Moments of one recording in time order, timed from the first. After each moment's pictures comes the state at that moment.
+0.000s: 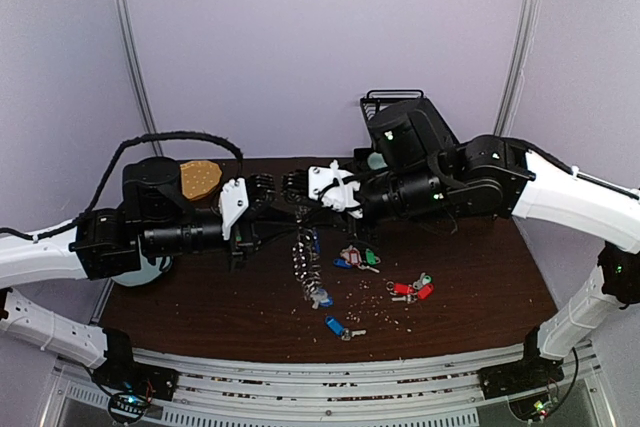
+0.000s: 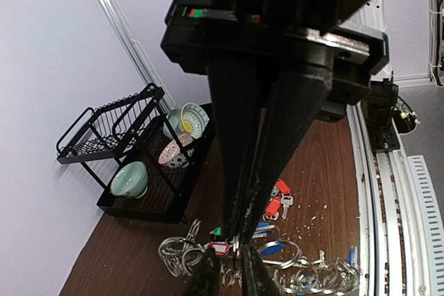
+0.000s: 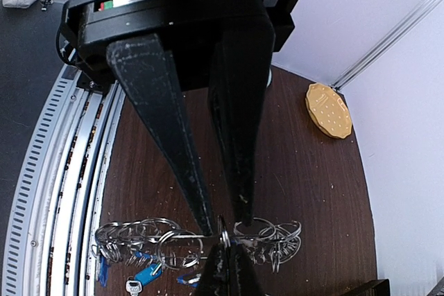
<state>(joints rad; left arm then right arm) -1.12 1.05 0.92 -0.06 0.08 0.37 1.16 1.51 1.58 -0.63 -0.11 -0.57</state>
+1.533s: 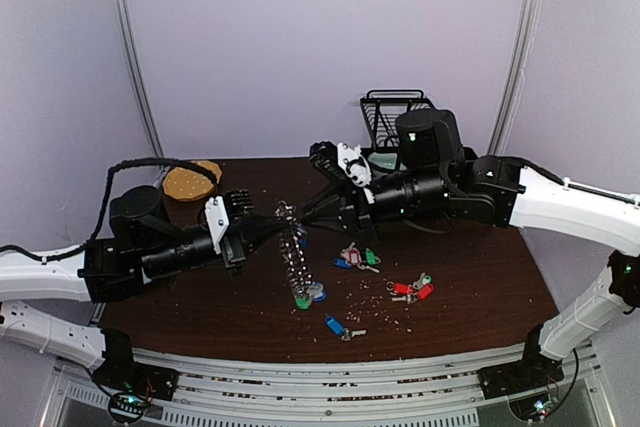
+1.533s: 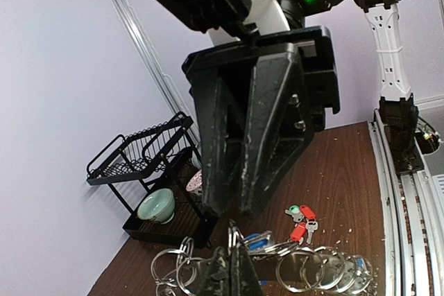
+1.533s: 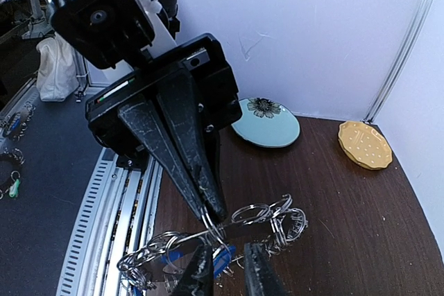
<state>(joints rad) -1.13 0.97 0.70 0.28 0.04 0.41 1.02 1.44 1.34 -0.24 -0.45 -0.31</state>
